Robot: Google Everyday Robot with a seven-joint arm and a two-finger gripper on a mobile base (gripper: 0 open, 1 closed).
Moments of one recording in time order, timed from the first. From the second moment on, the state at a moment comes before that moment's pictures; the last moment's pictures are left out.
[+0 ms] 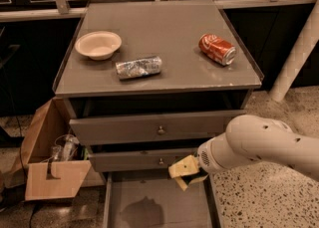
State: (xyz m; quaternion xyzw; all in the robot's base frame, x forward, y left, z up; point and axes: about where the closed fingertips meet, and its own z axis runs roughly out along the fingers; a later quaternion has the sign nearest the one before) arm 0.444 -0.115 0.638 -0.17 0.96 0.17 0.16
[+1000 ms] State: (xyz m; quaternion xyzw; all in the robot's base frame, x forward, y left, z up) arm 0.456 -0.108 0.567 -0.09 0.97 0.18 0.14
